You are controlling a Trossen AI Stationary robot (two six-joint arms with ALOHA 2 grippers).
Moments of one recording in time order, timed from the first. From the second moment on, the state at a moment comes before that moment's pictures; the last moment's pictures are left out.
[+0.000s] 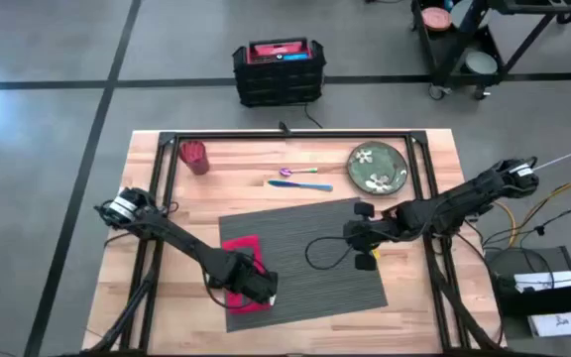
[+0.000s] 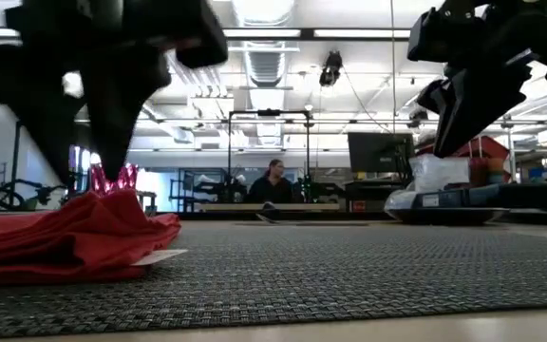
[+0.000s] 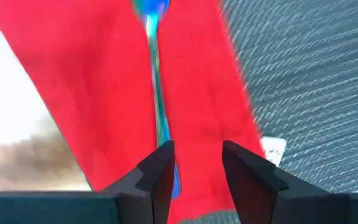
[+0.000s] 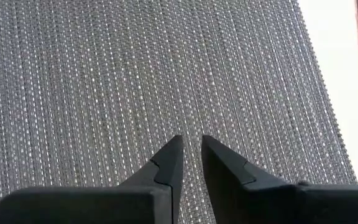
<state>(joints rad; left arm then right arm) -0.50 1.85 1.38 -0.97 -0.15 -1.89 0.29 1.29 0.79 -0.55 0.18 0.29</state>
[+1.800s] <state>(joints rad) -0.44 1.84 1.19 -0.83 -0.17 -1.79 0.29 1.49 0.75 -0.28 0.15 0.34</state>
